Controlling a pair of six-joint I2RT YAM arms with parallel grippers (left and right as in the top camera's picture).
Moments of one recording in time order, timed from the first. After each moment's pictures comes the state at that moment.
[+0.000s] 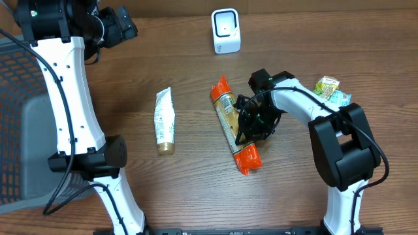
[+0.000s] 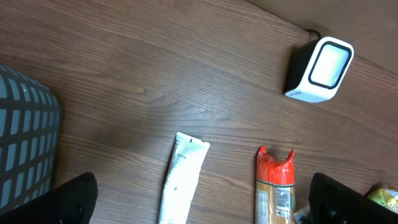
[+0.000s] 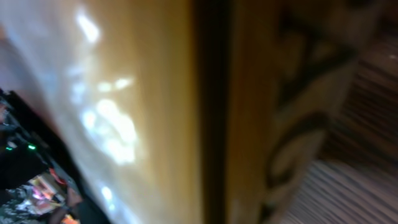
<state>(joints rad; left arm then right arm) 0.10 2.15 2.78 -1.69 0.12 -0.33 0.42 2.10 1.41 -1.06 -0.62 -0.02</state>
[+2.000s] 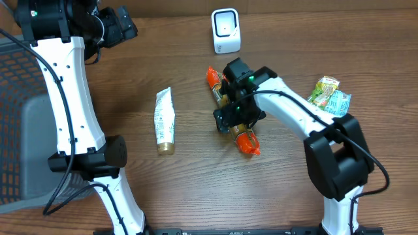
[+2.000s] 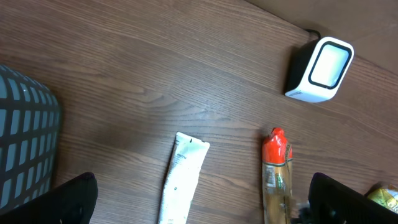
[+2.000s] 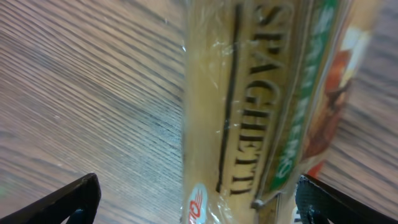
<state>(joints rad) 0.10 2.15 2.78 -1.69 0.12 -0.33 0.56 2.07 1.56 -0.98 -0.24 0.13</state>
